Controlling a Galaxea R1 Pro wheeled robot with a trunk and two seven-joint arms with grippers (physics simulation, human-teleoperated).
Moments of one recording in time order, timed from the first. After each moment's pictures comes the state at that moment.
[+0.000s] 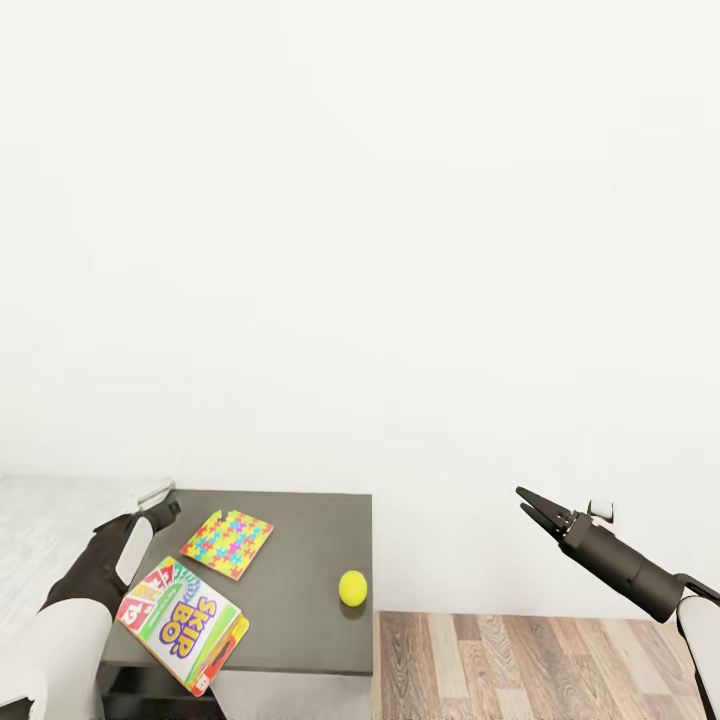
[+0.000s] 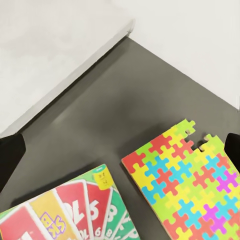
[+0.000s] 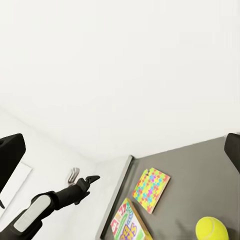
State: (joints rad) left arm -0.71 0.17 0.34 -0.67 0.22 0.38 0.24; right arm -0.21 -0.17 -0.43 -1.52 -0.77 0.90 0.77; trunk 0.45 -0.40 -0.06
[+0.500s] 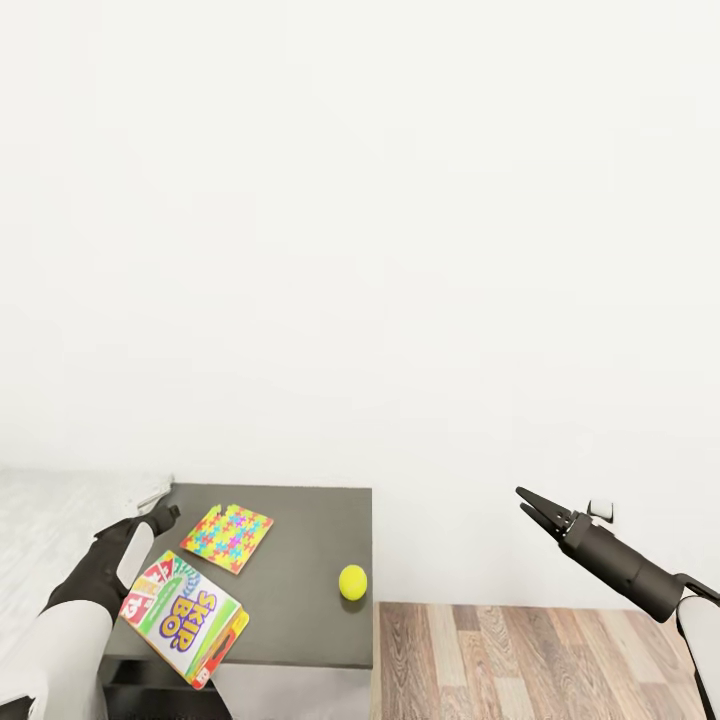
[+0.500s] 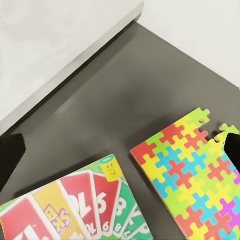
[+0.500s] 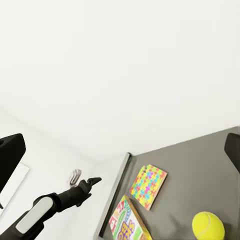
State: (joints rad) left arm -0.71 0.17 0.34 -0.63 0.22 0.35 0.24; right arm -0.21 -0.17 -0.43 -1.52 -0.77 0.90 0.77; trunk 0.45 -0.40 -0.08
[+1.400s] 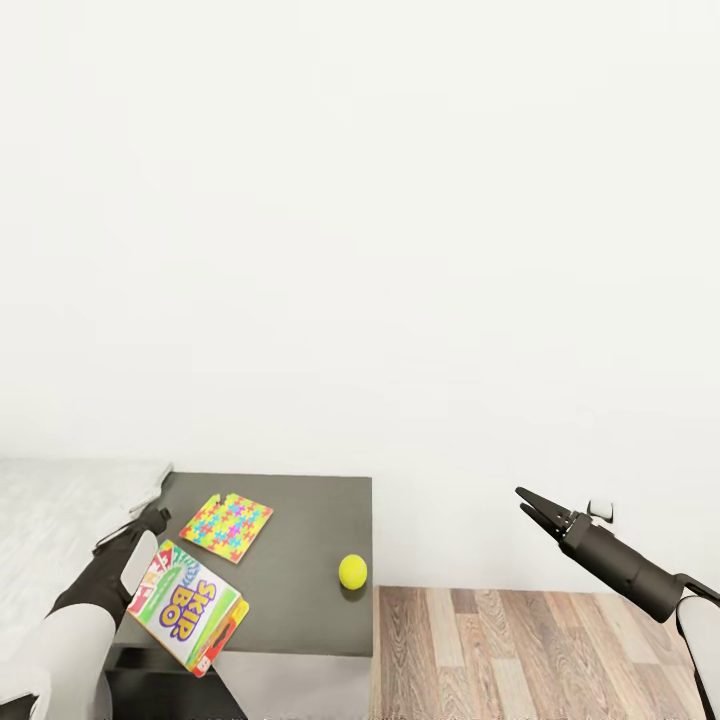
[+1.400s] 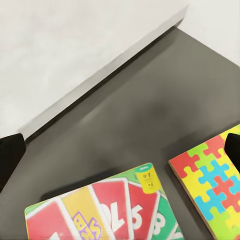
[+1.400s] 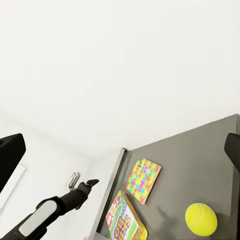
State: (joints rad) left arm -0.71 0.16 0.34 -0.57 0.22 0.17 0.34; right arm -0.21 -0.17 -0.43 -1.52 -0.77 0.90 0.77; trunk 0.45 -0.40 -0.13
